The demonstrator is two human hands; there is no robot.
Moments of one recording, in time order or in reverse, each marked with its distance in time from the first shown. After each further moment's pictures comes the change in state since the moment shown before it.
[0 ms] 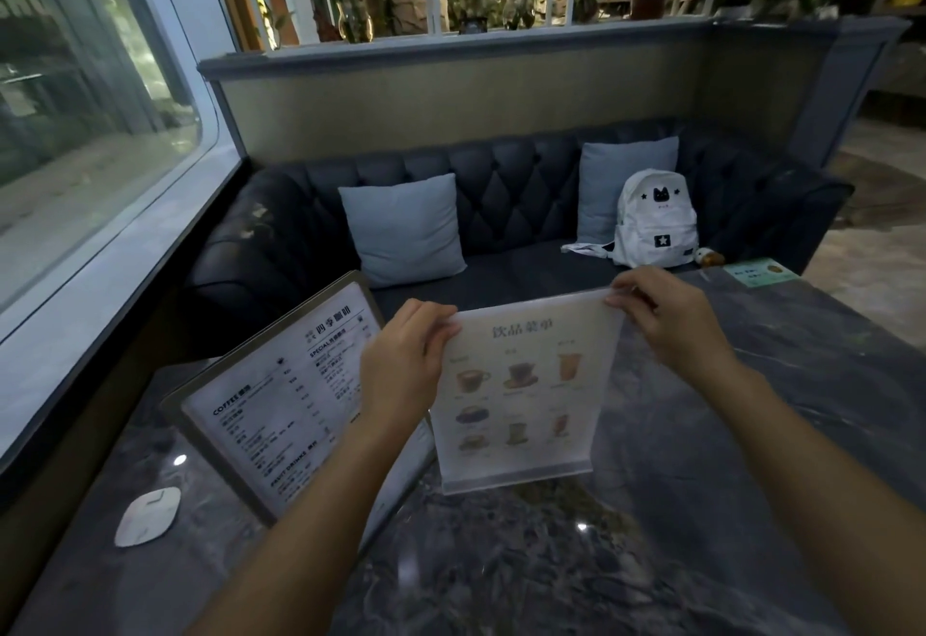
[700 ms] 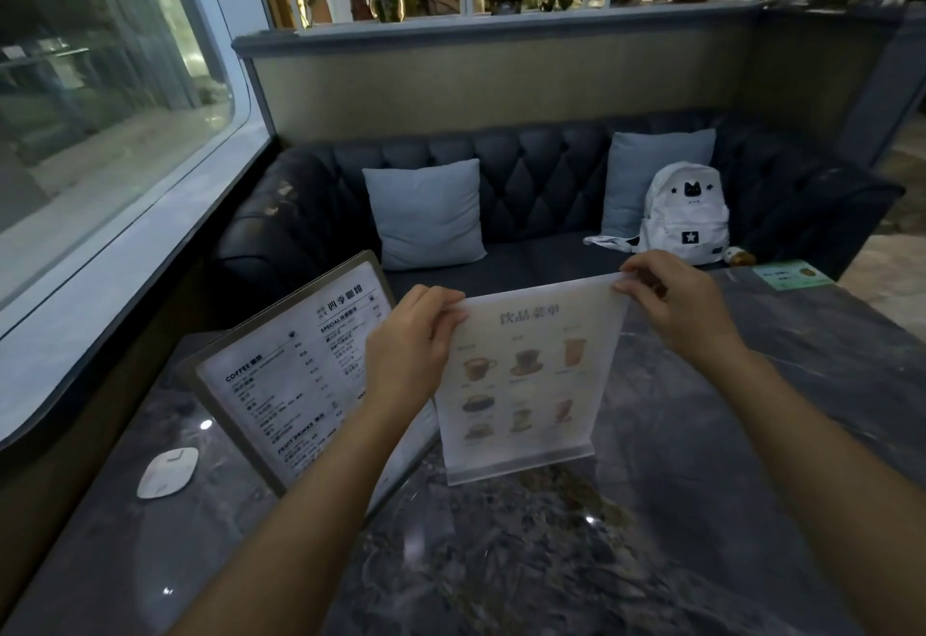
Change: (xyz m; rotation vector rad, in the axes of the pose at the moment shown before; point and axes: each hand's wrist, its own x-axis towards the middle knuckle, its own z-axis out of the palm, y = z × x) left_hand -0.004 0.007 -0.002 0.037 -0.021 -0.068; right_hand 0.011 0.005 0.000 0.040 -0.098 0.063
